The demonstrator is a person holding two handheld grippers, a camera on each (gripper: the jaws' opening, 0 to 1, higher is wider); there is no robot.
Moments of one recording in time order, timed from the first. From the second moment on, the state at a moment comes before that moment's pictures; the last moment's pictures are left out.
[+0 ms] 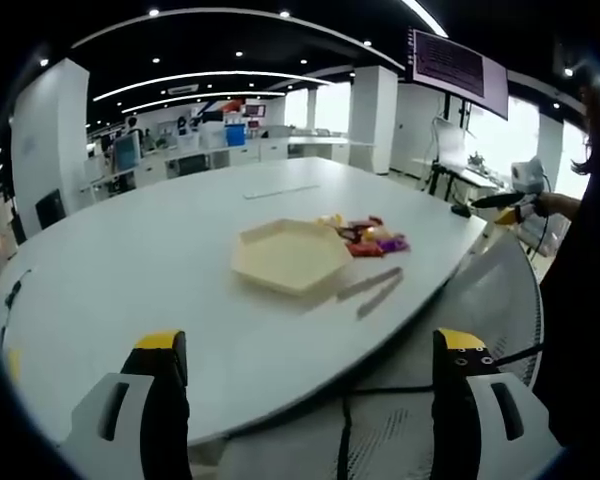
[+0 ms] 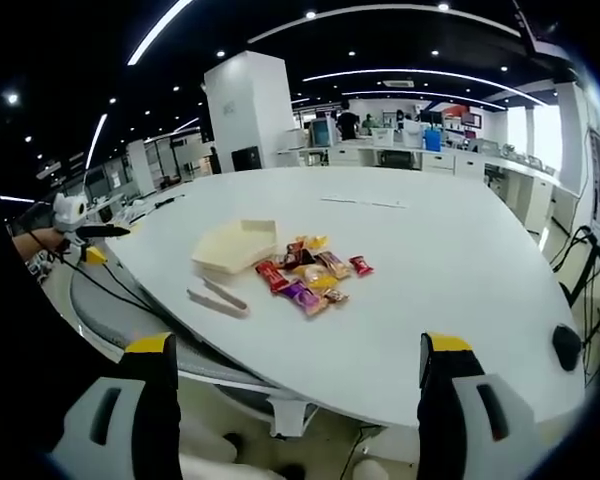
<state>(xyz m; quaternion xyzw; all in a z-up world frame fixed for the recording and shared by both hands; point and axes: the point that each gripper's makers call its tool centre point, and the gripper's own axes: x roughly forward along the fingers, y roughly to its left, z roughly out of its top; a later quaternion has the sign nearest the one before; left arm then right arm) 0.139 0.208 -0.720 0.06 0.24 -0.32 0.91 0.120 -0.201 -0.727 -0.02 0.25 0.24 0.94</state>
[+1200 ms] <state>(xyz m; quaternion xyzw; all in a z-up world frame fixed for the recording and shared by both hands) 0.146 0.167 -0.729 0.11 0.26 -0.41 0.87 0.120 -0.189 -0.738 -0.07 0.25 0.27 0.93</state>
